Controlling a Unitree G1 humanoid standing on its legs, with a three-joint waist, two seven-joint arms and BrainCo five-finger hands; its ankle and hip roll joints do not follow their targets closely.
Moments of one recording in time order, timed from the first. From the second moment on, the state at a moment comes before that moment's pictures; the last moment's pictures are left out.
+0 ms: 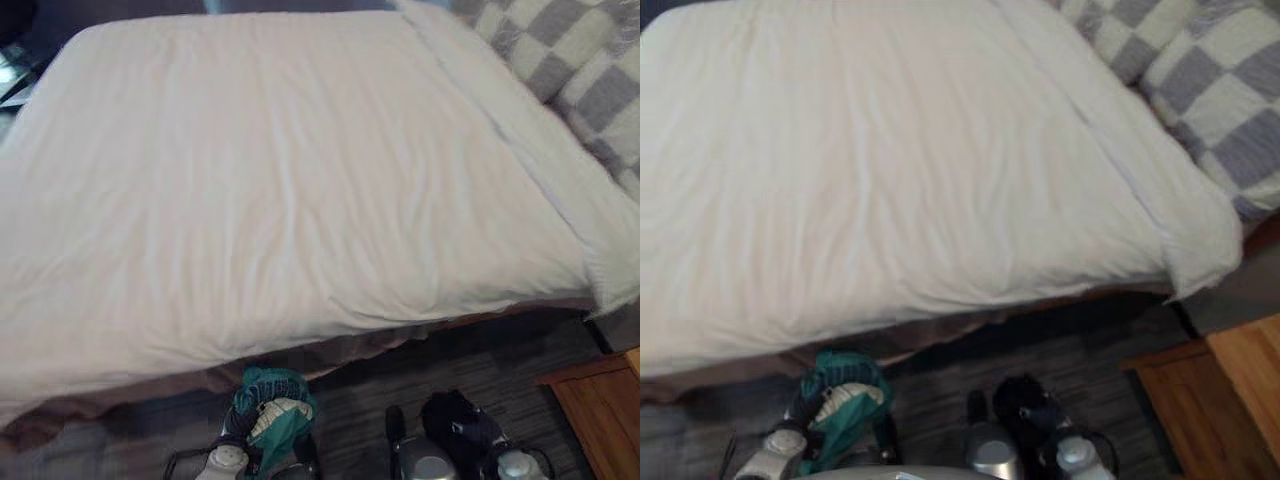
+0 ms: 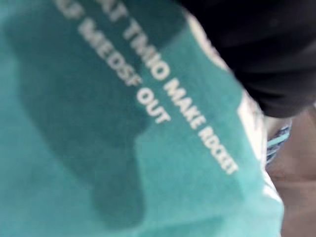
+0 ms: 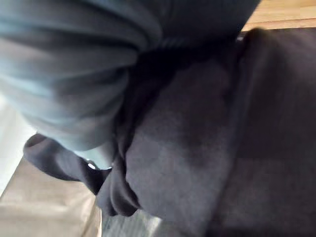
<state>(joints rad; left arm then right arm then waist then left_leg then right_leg) -0.01 0.26 -0.17 0.96 -0.04 -0.01 0.12 0.08 -0.32 0.31 0.73 -0.06 0.00 -0.08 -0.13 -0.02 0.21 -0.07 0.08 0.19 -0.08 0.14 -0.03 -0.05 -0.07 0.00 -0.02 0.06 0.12</state>
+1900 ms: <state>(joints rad) -0.06 0.20 -0.25 0.91 -0.11 0.02 0.17 0.05 -0.32 0.19 0.58 -0.04 0.04 -0.22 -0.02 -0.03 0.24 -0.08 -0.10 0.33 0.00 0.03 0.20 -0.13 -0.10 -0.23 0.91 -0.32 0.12</state>
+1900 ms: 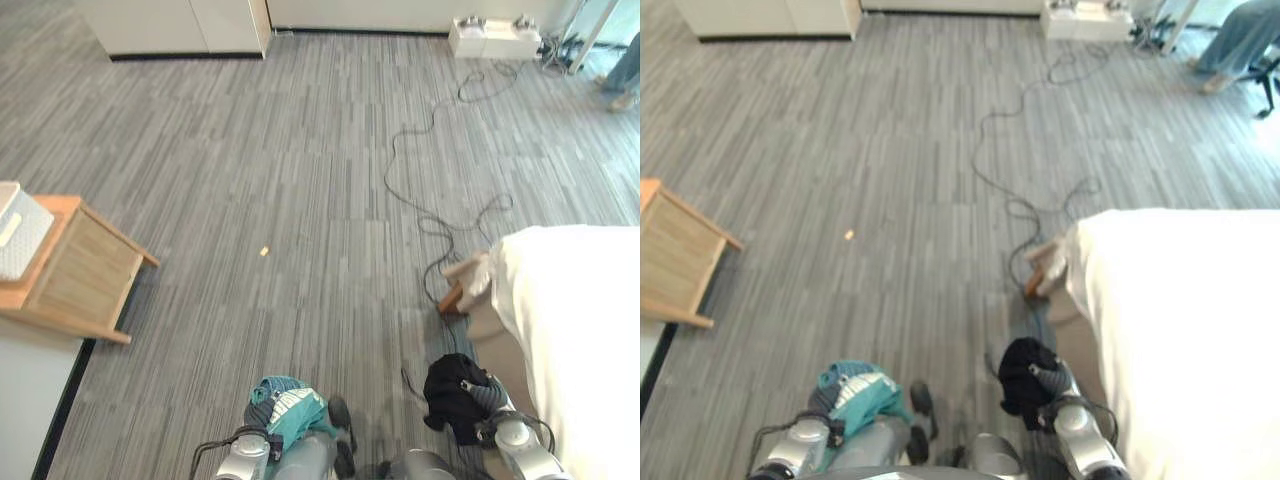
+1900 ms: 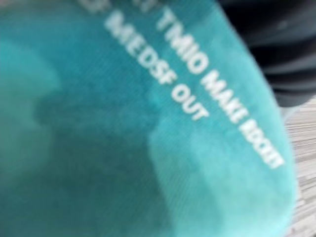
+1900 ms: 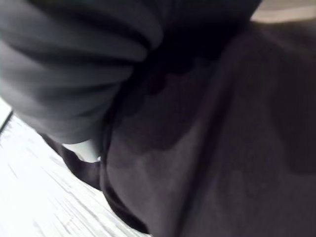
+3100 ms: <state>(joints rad) 0.01 0.20 -0.18 0.96 -0.10 0.05 0.21 0.10 -0.37 0.21 0.58 -0.26 0.04 -0.19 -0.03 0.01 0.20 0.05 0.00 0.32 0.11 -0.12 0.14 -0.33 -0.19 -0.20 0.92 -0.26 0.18</state>
